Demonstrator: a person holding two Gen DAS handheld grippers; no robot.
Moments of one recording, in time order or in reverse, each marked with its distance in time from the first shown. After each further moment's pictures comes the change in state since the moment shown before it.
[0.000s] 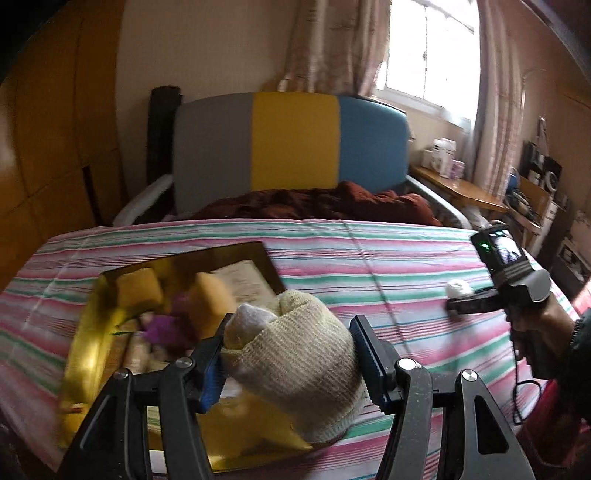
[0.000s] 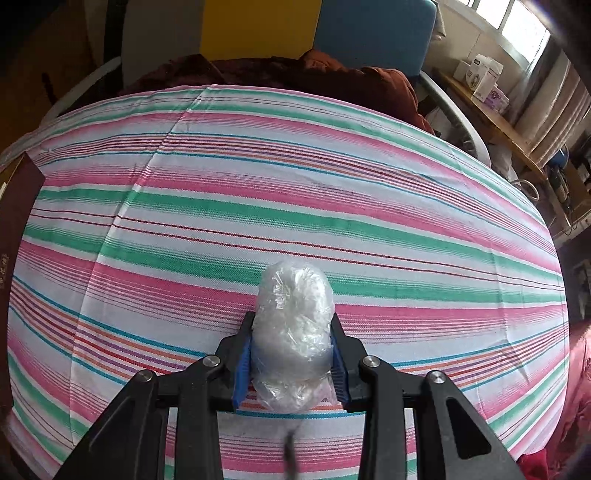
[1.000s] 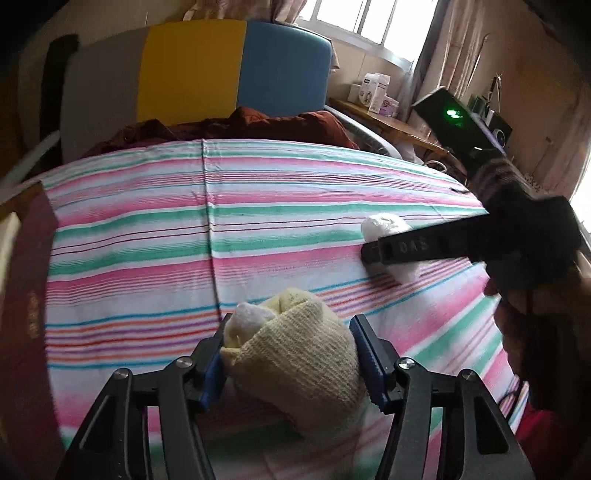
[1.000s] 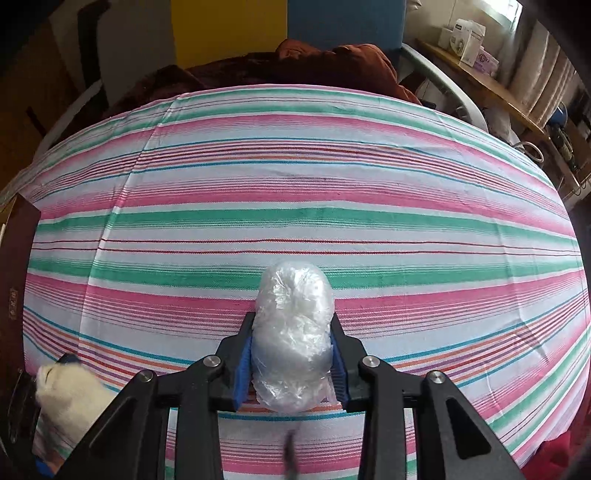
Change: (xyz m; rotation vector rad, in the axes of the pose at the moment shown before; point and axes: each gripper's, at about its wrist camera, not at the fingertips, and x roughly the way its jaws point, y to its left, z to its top) left arm 0.149 -0.153 -0.031 0.073 0.238 -0.312; right arm -0.006 -0.049 -0.007 0.112 0.026 0.086
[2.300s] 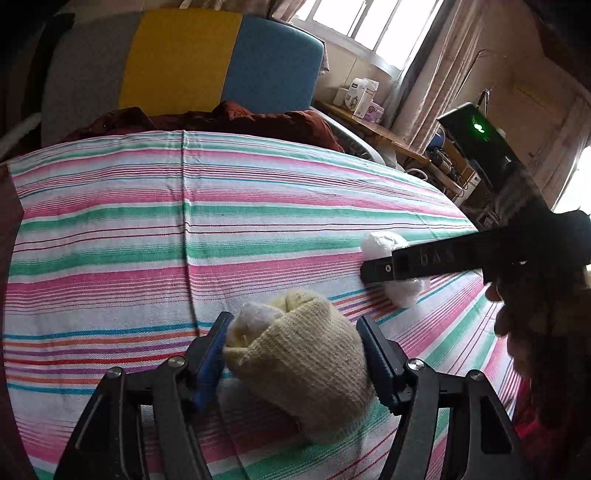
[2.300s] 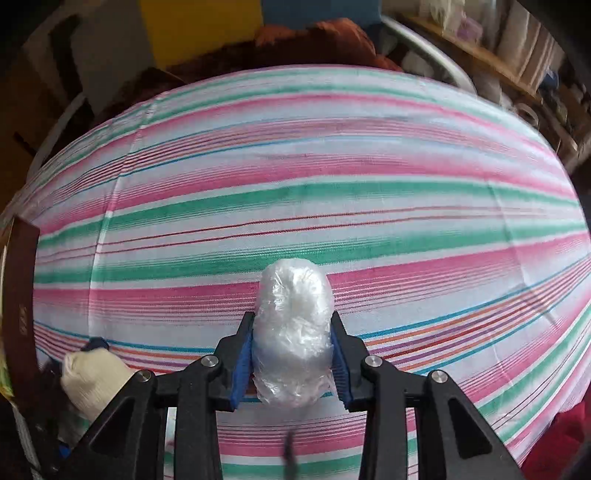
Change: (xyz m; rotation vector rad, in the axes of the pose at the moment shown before) left arm 0.021 0.013 0.008 -0.047 -0.003 -0.129; right arm 0.018 0.001 0.010 0.094 0.062 0.012
